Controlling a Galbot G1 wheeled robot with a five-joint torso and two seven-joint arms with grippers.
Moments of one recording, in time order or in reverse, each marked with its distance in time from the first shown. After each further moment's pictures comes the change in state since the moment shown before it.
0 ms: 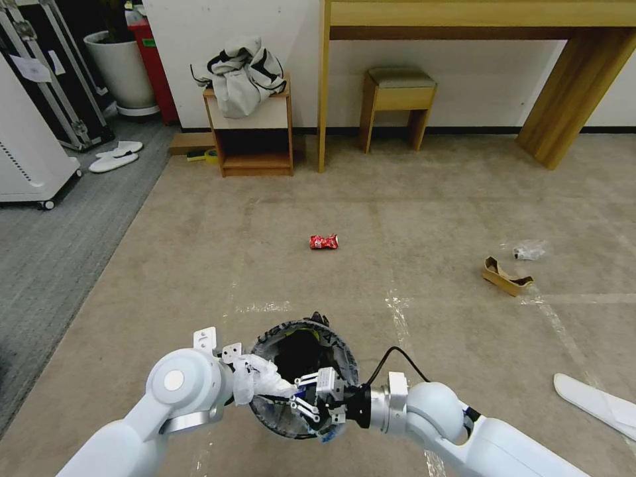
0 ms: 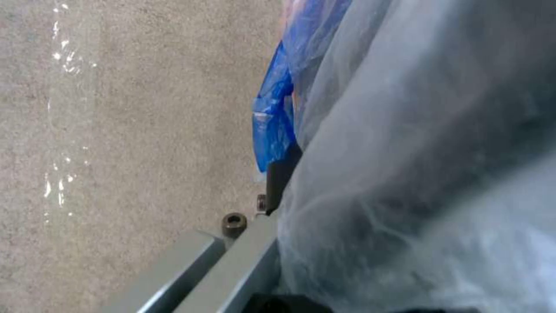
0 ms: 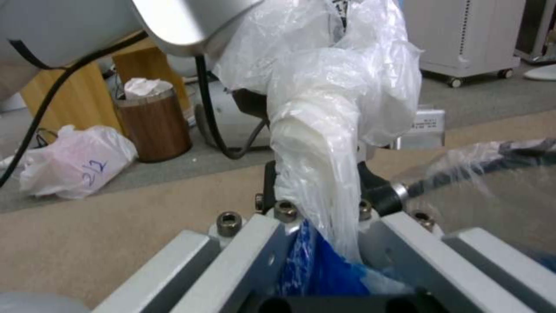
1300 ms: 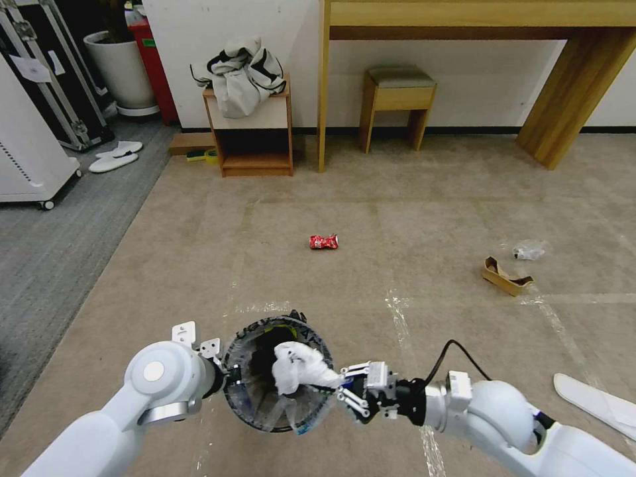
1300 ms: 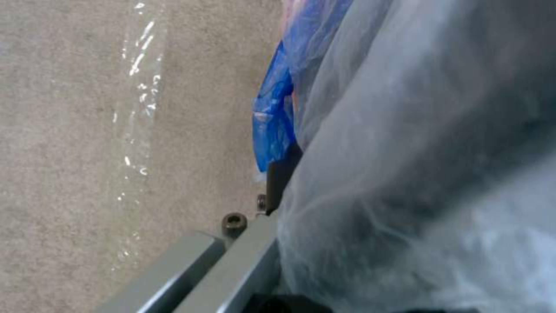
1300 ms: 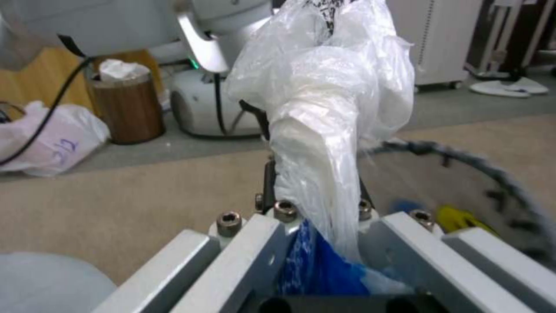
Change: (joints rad) left arm 0.001 0.073 -0.044 0.025 -0.027 0.000 0.006; right arm -0.171 -0.187 0.221 0.193 0.003 0.009 0.006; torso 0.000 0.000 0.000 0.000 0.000
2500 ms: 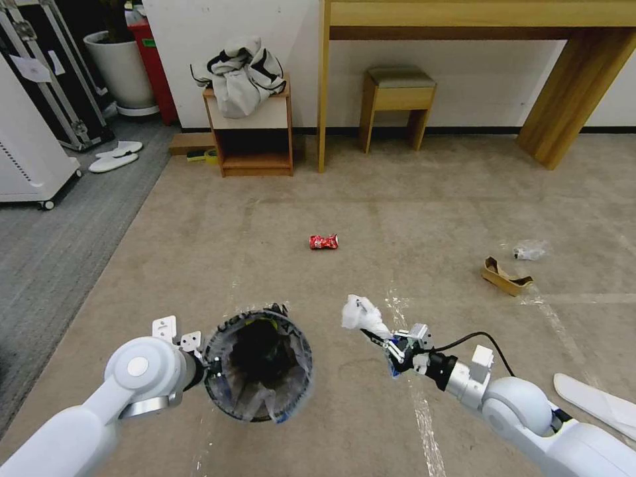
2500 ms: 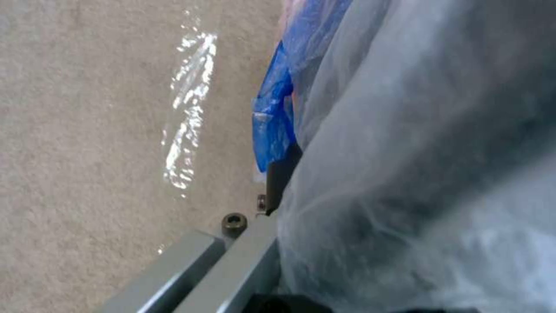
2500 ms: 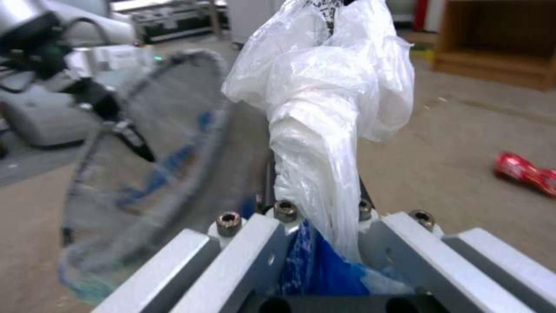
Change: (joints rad) left arm 0.019 0.092 -0.051 0.001 -0.004 0.000 0.053; right arm -0.083 -0.030 0.161 -0.162 0.132 0.035 0.173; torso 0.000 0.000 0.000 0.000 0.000
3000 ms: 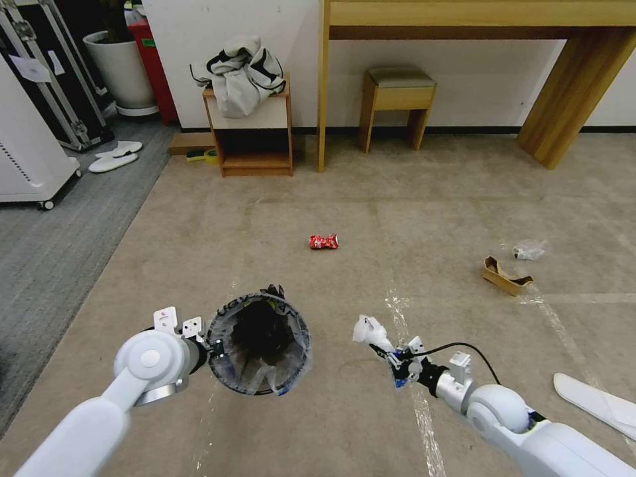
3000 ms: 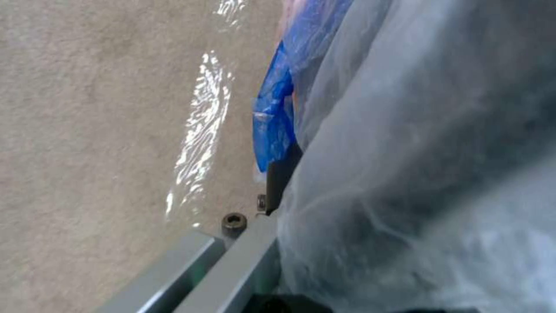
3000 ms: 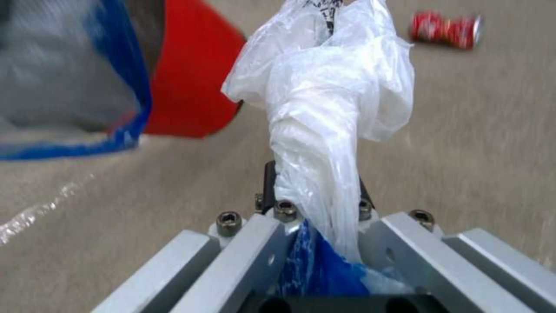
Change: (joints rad) left arm -0.028 -0.035 -0.037 0.105 0.184 0.000 0.167; right arm 0.094 0.045 -0.097 -0.225 0.026 -0.092 0.147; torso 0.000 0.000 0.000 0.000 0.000
